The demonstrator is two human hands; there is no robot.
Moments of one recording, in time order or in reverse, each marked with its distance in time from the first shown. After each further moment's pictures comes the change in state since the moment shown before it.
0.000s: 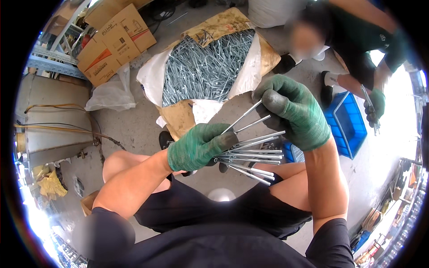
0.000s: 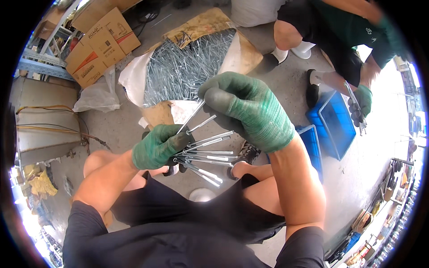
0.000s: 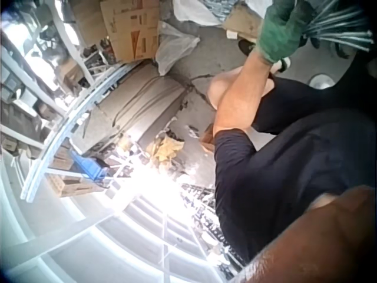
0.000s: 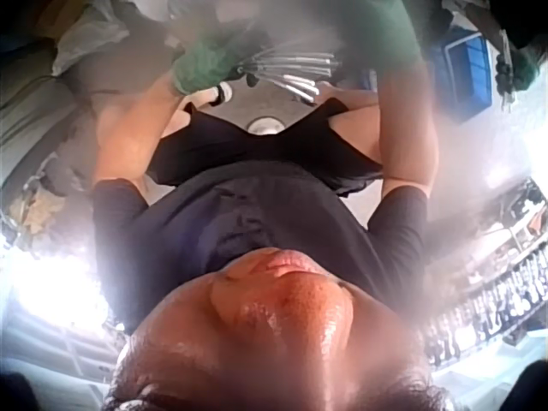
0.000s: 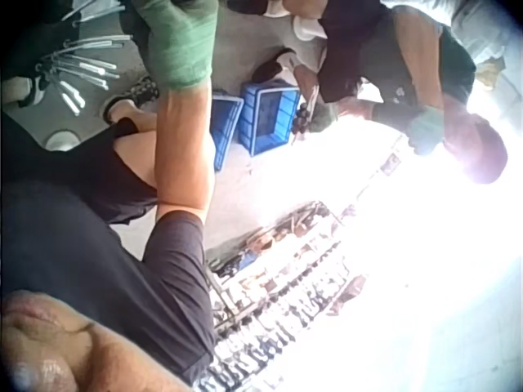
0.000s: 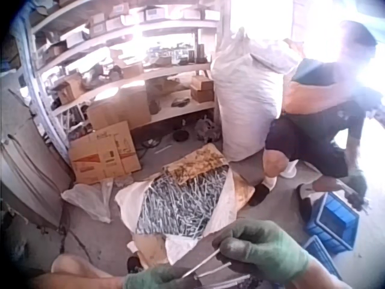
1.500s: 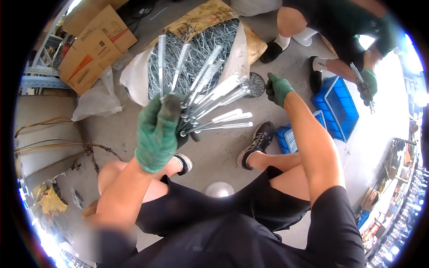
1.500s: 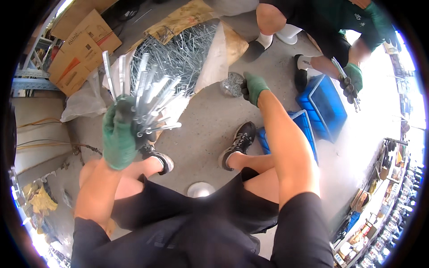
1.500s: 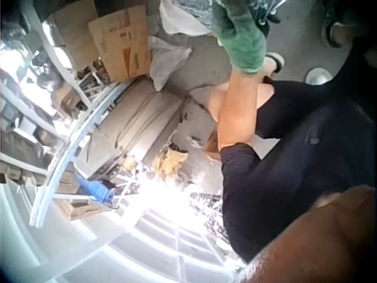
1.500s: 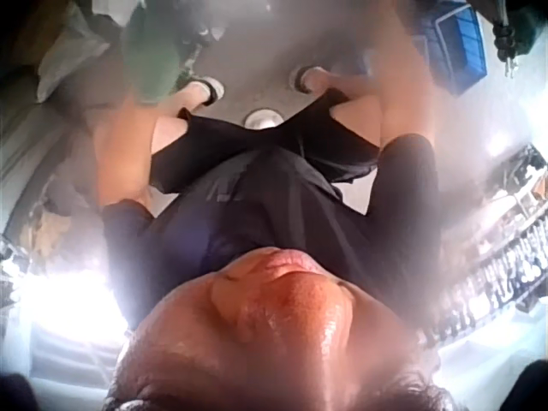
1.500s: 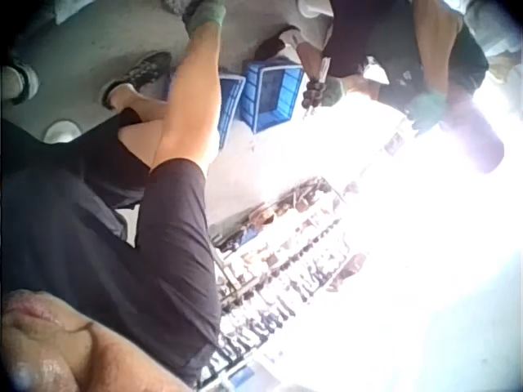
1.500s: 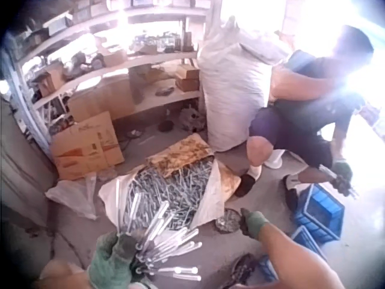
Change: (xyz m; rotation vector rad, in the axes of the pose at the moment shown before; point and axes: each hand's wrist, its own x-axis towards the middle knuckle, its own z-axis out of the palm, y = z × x) left_hand -0.006 0.013 -0.019 -0.076 0.567 0.412; right_hand 0.109 0.165 -0.185 0.100 0.790 0.473
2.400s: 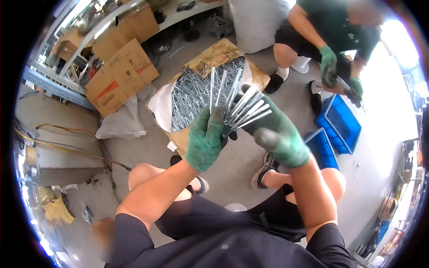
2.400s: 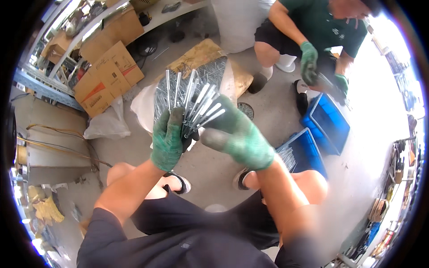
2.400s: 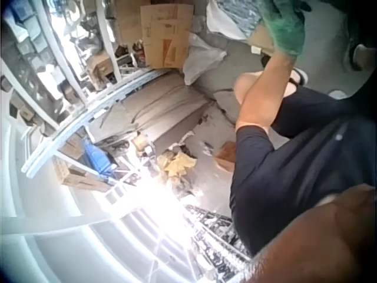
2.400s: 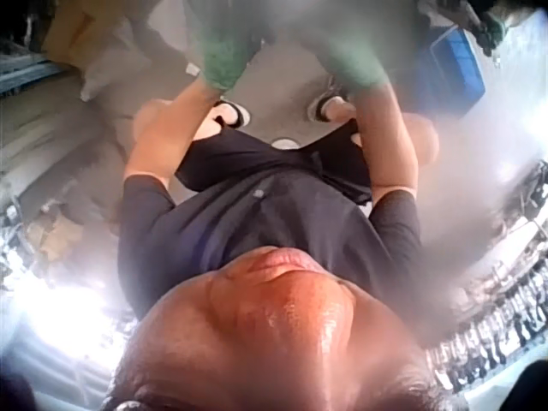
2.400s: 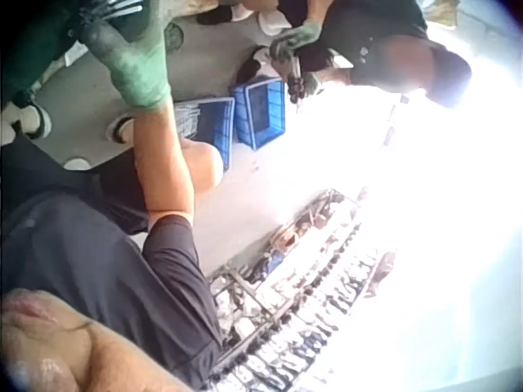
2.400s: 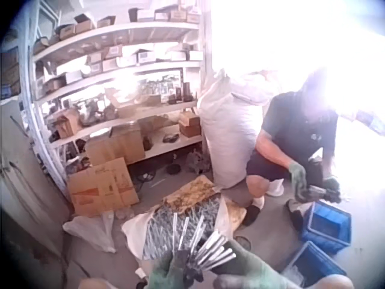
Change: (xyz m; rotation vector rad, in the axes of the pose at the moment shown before) left_hand -0.016 0.011 0.042 -0.036 -0.007 0.073; right_hand -0.319 -0.005 0.062 0.168 -0.846 -0.753
